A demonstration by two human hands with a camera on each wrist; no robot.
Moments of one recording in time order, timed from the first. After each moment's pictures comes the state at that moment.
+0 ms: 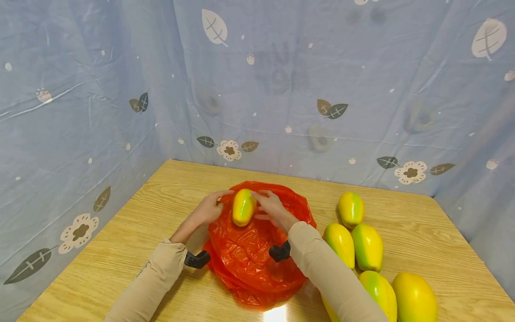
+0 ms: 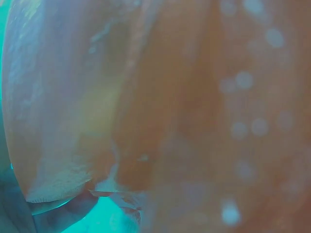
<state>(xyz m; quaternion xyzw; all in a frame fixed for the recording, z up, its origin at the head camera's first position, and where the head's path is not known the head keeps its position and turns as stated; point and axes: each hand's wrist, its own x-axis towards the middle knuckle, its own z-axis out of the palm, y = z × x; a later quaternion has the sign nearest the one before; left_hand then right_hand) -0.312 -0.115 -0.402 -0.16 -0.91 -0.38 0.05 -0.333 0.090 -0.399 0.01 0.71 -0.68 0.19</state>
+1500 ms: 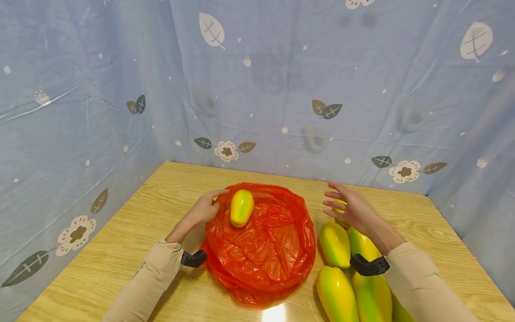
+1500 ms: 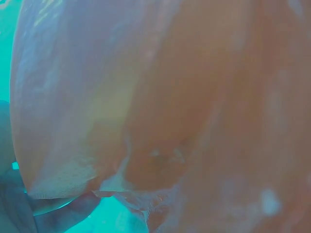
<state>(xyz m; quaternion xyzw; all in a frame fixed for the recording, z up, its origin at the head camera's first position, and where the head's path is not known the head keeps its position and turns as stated) -0.311 -0.119 -0.397 -0.16 -0.91 -0.37 0.06 -0.283 0.278 -0.339 -0.05 0.69 -0.71 0.17</state>
